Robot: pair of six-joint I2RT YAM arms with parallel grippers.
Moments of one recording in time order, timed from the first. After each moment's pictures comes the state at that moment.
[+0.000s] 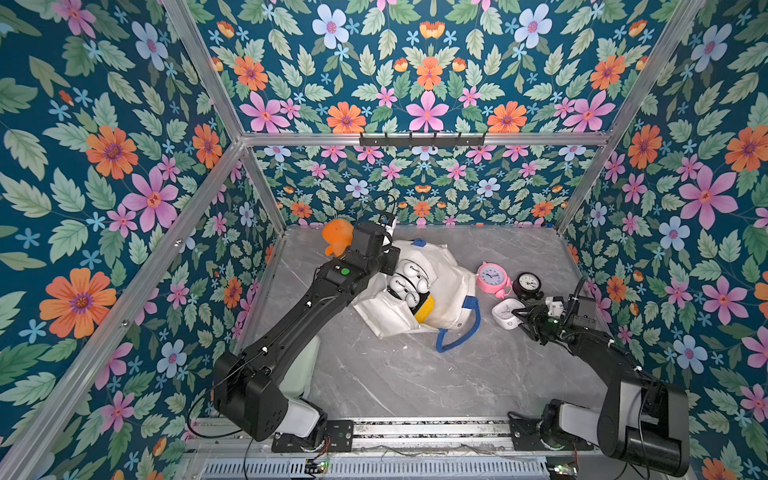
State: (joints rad) left arm -0.58 1.44 1.36 -0.45 -0.14 -0.05; right arm -0.29 1.23 0.50 -0.17 -0.76 0.81
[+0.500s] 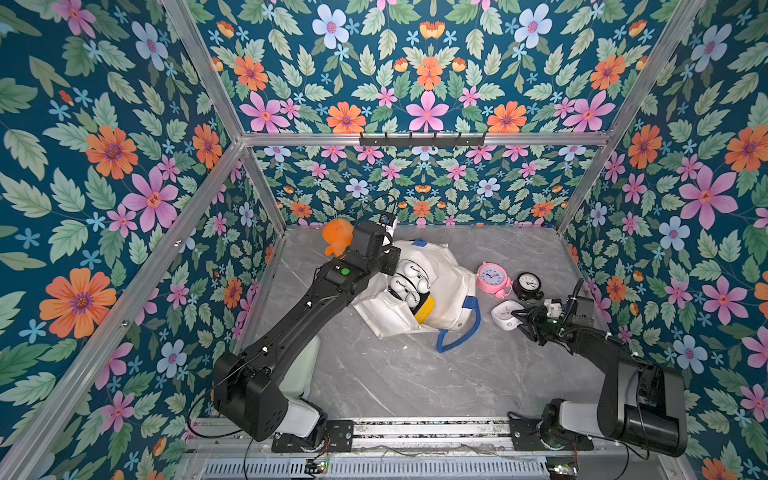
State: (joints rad) left arm -0.58 1.44 1.36 -0.44 -0.13 -0.05; right arm -0.31 1.33 0.50 -0.11 -0.78 0.82
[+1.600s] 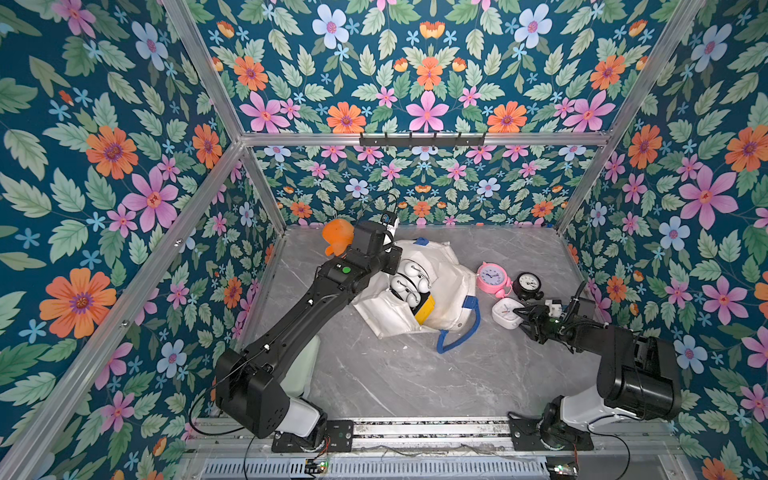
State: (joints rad) left arm -0.58 1.45 1.37 -0.45 -0.10 -0.05; right arm -0.39 1.52 0.51 0.04 -0.87 0.82
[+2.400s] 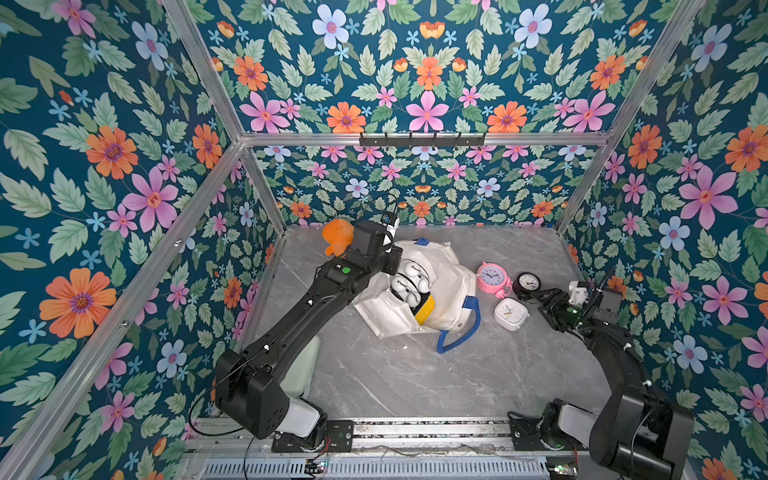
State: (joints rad) left arm -0.58 1.45 1.37 -0.44 -0.08 -0.05; right arm -0.40 1.11 0.65 -0.25 -0.72 0.69
